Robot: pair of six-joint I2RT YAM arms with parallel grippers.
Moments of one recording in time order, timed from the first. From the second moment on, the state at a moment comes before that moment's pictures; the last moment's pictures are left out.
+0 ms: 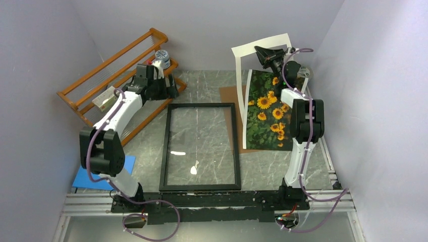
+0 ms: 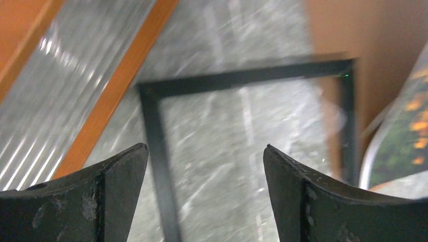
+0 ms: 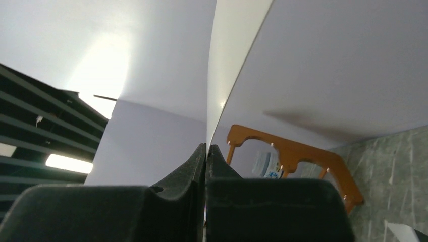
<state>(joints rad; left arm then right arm) -0.15 1.69 1.36 -0.47 0.20 -0.27 -0.02 2.16 1.51 1.00 -0.49 1.64</state>
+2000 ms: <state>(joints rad) -0.42 2.14 2.00 0.20 0.68 -0.69 0.06 1.99 1.32 1.01 -0.59 1.65</state>
